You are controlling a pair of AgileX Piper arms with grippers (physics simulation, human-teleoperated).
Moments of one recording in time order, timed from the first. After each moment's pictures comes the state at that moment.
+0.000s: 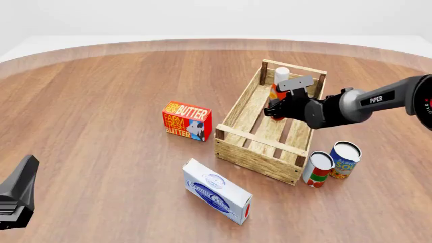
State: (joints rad) left arm 0.00 0.00 0.00 0.00 0.00; right arm 0.22 2.08 -1.15 -0.29 -0.11
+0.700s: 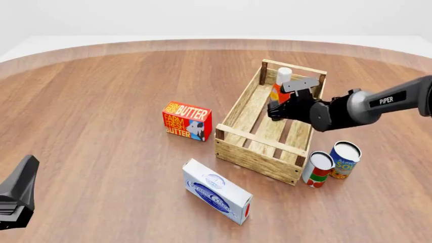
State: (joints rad) left arm 0.00 0.00 0.00 0.00 0.00; right arm 0.20 2.03 -1.09 -0.30 -0.09
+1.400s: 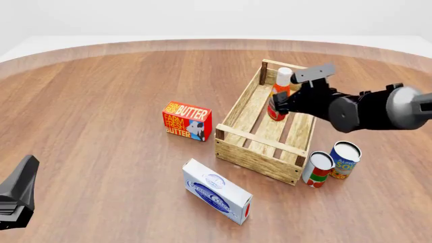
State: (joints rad) left arm 0.00 0.00 0.00 0.00 0.00; right arm 0.23 1.75 -0.91 -0.29 -0.10
